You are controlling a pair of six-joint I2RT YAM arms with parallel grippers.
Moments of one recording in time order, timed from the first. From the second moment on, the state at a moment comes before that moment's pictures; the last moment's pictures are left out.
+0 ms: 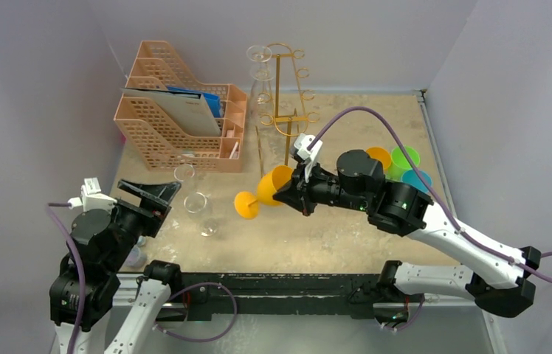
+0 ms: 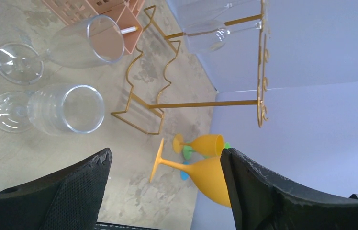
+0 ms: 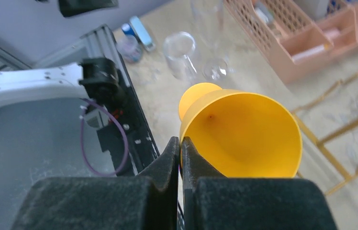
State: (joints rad) left arm -0.18 0.38 1.09 -1.04 -0.01 -1.15; right arm 1.04 1.05 1.23 -0.52 -0.14 0.19
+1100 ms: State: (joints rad) left arm -0.18 0.46 1.11 -0.89 -0.06 -1.57; right arm 1.19 1.34 1.31 0.20 -0.07 -0.09
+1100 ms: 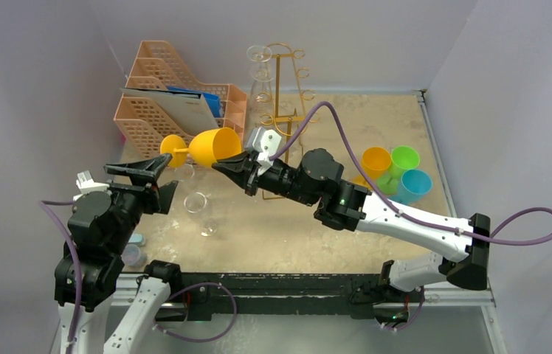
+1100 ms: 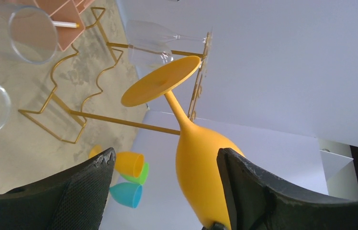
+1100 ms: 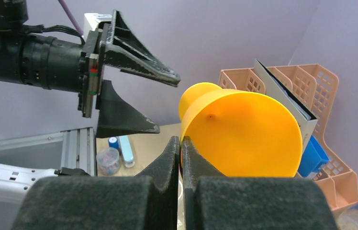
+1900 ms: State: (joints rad) left arm -0.18 0.65 1.10 -0.66 0.02 -1.69; right arm 1.20 1.34 1.30 0.23 -0.16 -0.12
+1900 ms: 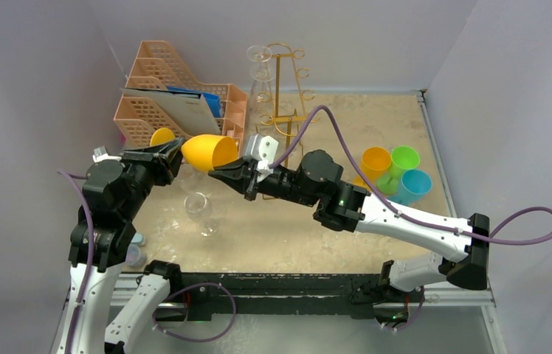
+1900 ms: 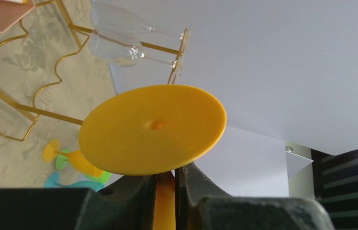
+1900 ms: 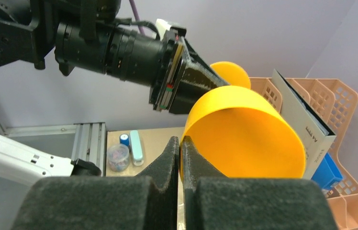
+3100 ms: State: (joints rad) left arm -0.18 0.73 1.17 -0.43 0.21 -0.77; right arm 1.20 1.05 1.24 -0.22 -0.13 -0.10
